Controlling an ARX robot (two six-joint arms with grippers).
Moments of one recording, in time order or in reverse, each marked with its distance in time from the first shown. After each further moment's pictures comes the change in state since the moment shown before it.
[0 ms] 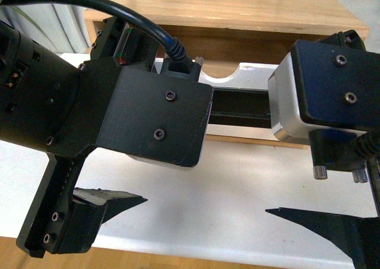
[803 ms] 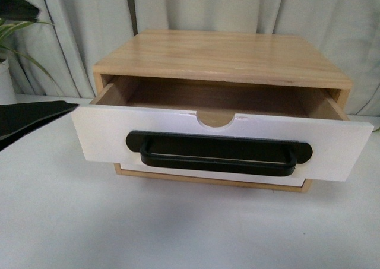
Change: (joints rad) left arm 0.302 -0.437 -0.280 0.487 0.095 -0.495; right arm -0.342 -0.535 -0.161 0.192 -0.143 0.444
